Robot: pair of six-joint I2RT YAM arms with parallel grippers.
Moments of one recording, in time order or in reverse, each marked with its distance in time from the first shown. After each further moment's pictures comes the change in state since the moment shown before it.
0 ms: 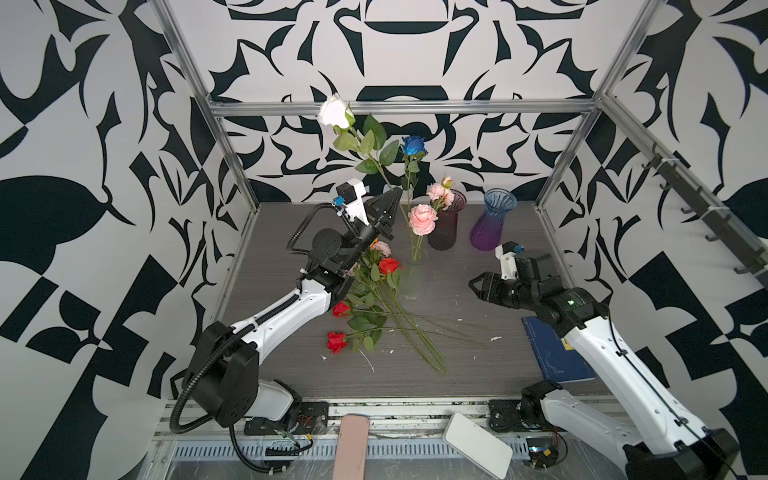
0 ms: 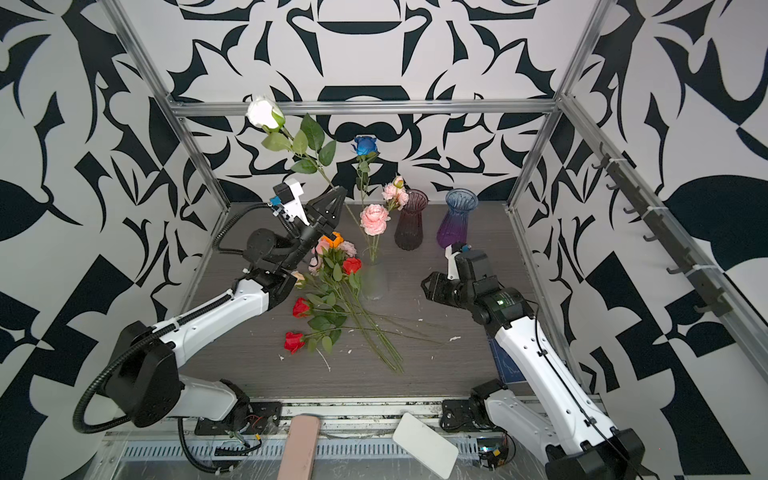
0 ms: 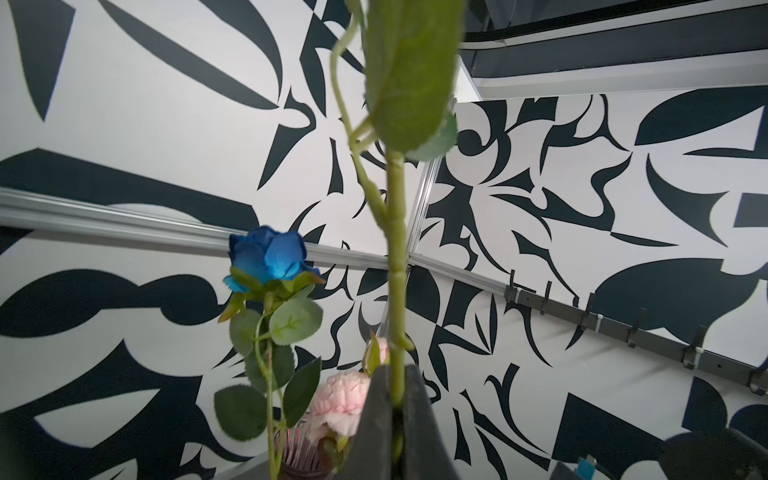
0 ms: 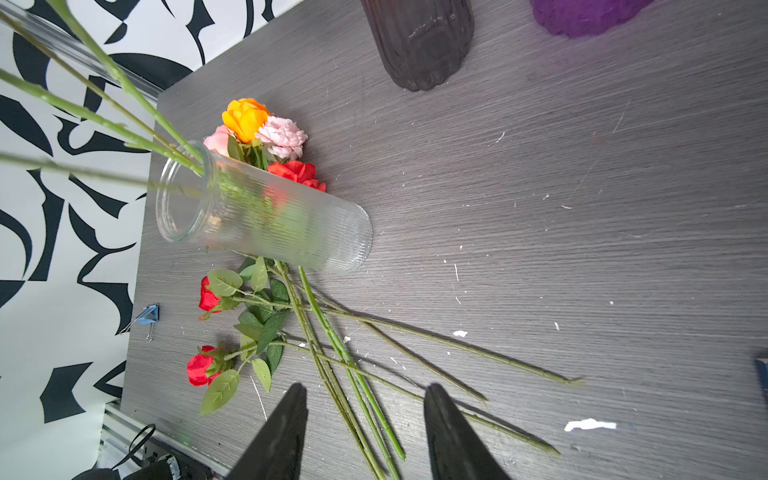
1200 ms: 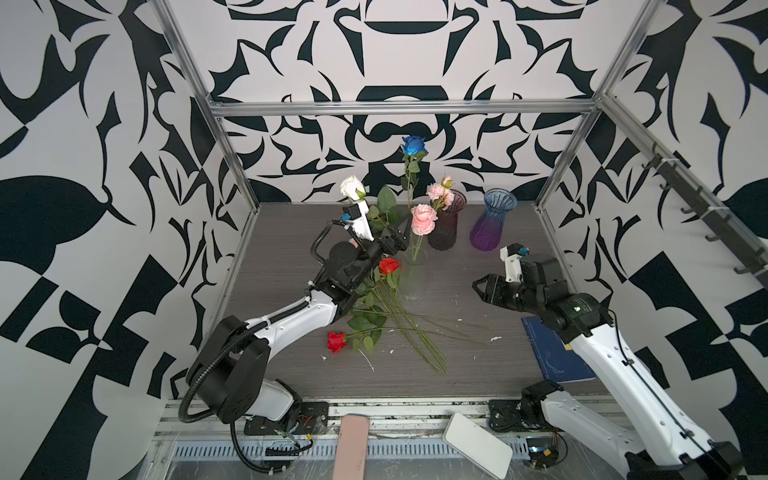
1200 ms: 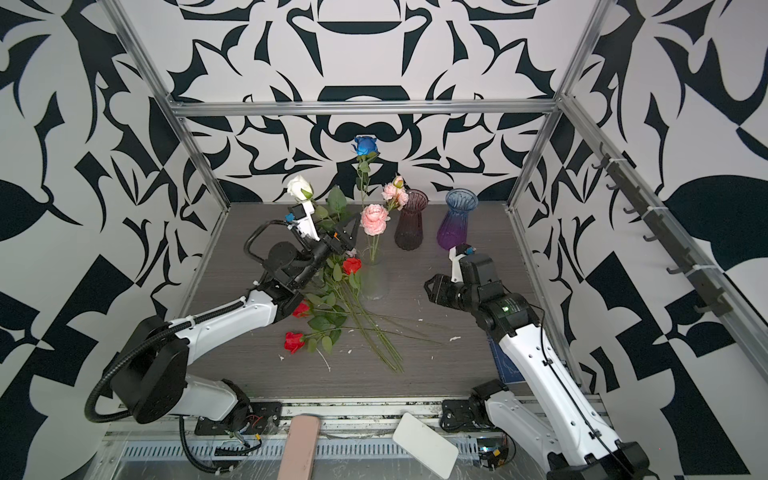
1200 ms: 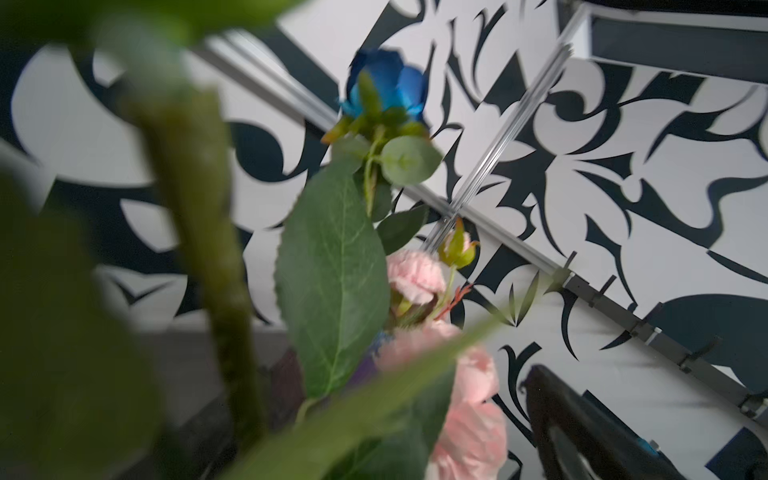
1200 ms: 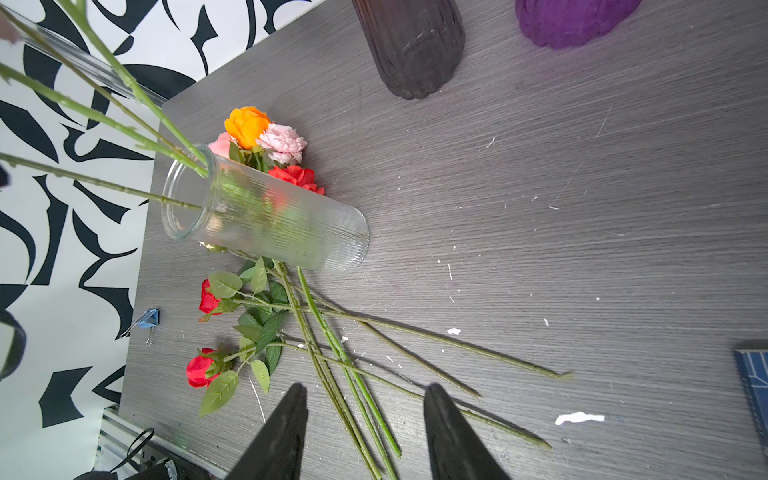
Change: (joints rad) left arm -0.037 0.009 -0.082 -0.200 -0.185 -0.242; right arm -0.010 -0.047 -0.015 -0.012 0.007 -0.003
